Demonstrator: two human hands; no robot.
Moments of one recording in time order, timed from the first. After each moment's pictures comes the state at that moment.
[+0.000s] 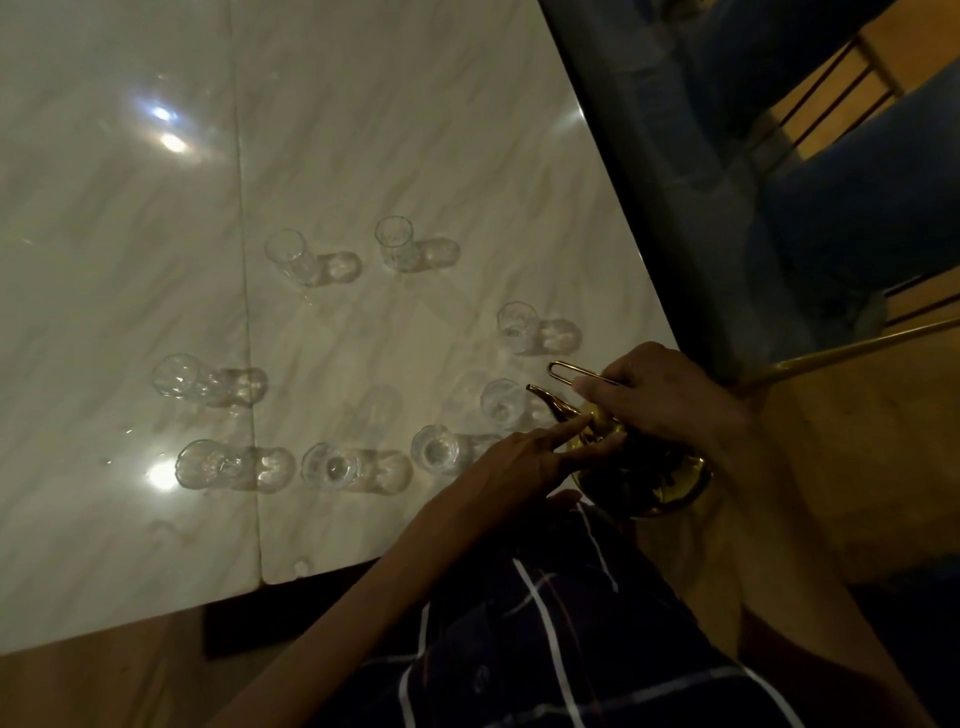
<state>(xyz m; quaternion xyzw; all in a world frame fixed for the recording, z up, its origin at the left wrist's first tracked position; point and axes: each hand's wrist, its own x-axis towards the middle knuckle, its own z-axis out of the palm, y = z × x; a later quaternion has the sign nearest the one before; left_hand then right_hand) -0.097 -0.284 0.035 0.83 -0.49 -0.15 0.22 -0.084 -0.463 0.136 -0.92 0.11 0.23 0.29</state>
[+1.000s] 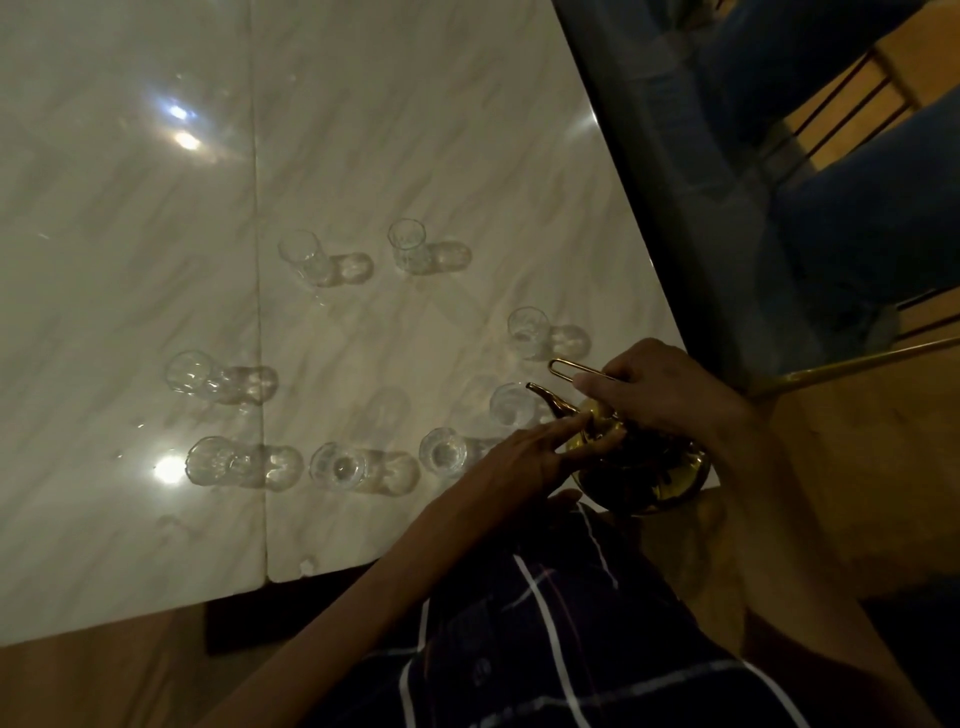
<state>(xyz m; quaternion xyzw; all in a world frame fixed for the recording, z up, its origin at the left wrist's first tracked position) -0.091 -0.280 0.023 0.82 -0.49 -0.10 0.27 -0.069 -0.458 0.133 -0.92 0.11 0.25 0.29</state>
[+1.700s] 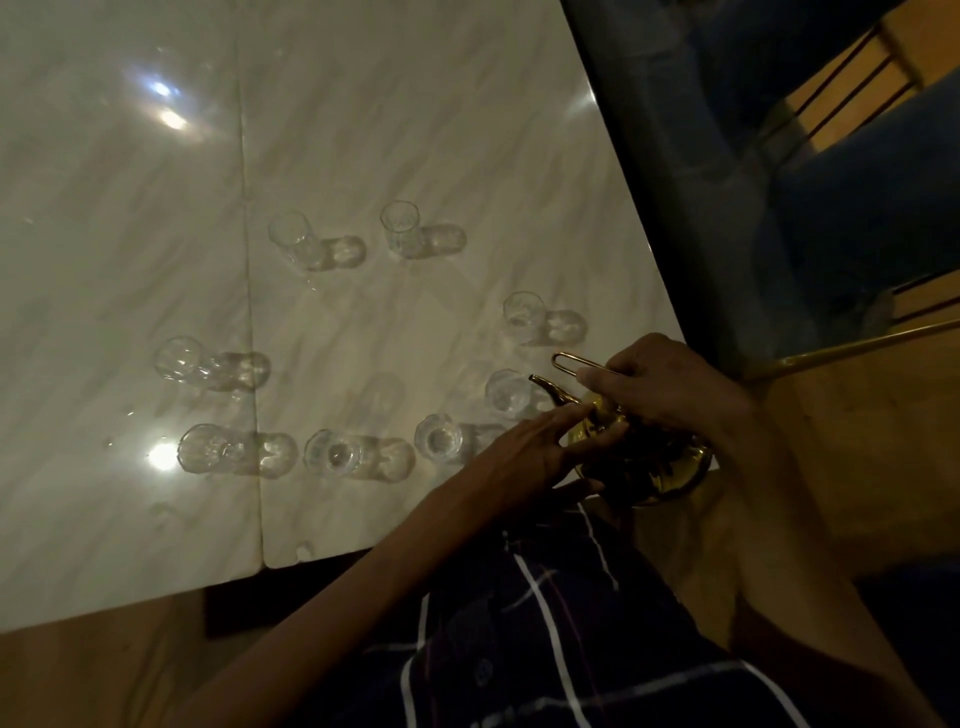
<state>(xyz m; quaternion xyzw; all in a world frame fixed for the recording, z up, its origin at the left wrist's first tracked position) -0.097 -0.289 0.014 0.82 -0.50 -0.08 0.27 -0.077 -0.463 0.129 -0.91 0.12 0.26 0.31</state>
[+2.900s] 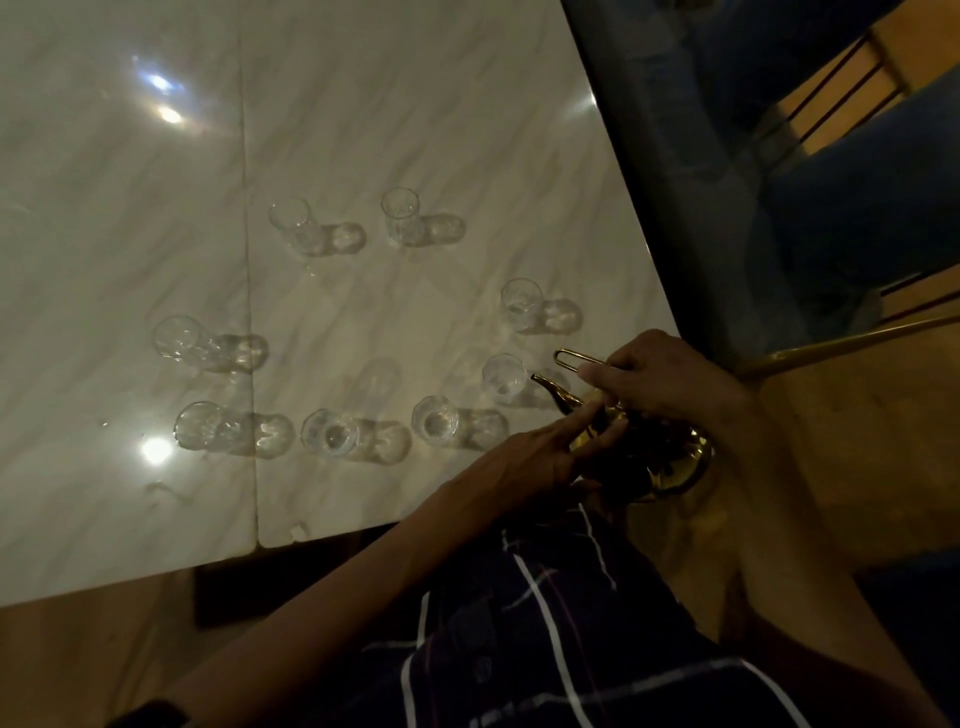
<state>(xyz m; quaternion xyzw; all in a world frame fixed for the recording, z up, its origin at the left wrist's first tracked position) -0.126 -0.286 0.015 0.82 -0.51 -0.12 0.25 -0.096 -0.463 0.124 -0.91 0.12 0.27 0.30</state>
